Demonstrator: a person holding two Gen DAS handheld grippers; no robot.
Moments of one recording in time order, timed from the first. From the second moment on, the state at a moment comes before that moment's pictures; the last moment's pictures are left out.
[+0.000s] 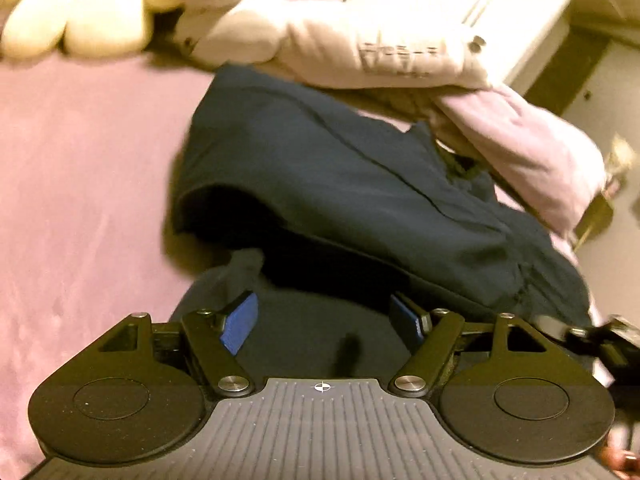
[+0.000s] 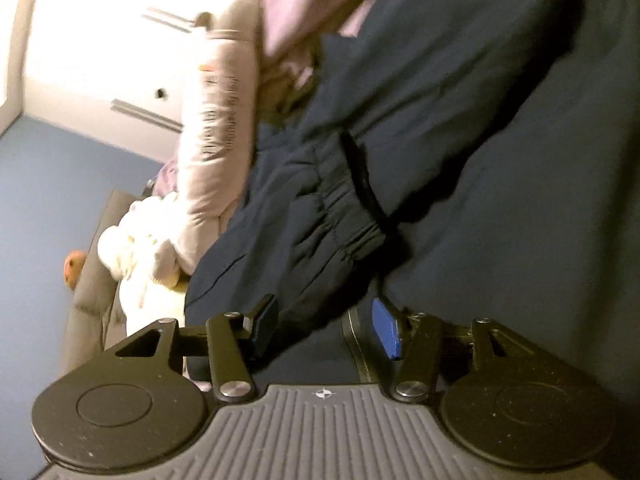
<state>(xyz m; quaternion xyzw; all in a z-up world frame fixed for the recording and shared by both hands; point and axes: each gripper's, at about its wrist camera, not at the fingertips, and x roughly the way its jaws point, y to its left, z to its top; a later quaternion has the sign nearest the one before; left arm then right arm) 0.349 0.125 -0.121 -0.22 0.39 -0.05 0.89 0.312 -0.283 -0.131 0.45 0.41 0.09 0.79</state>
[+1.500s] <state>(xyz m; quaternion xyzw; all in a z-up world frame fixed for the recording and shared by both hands) 0.409 0.034 -0.125 -0.01 0.41 0.02 0.91 0.375 -0.314 -0.064 0.12 0.30 -0.09 0.94</state>
